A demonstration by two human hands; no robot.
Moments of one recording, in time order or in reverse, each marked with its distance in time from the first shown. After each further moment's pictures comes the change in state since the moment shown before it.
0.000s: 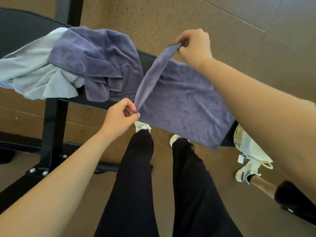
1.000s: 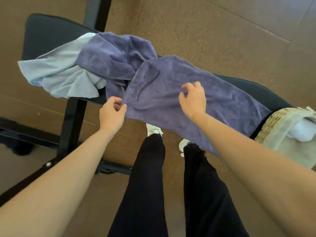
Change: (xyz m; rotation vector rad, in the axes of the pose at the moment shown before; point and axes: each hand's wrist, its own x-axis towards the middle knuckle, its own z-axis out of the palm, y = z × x) left_hand 0.016 -0.043 -0.040 0.124 0.395 -0.212; right_hand -0.091 0.022 0.117 0.035 -0.005 0.081
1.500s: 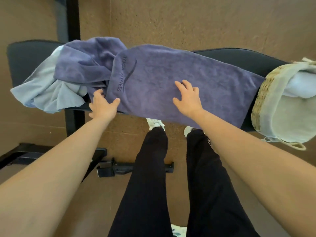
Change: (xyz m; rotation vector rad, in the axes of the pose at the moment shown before) left_hand 0.015 0.032 0.023 0.290 -0.044 -0.123; right_hand -0.047 0.077 0.001 0.093 -0.226 0.093
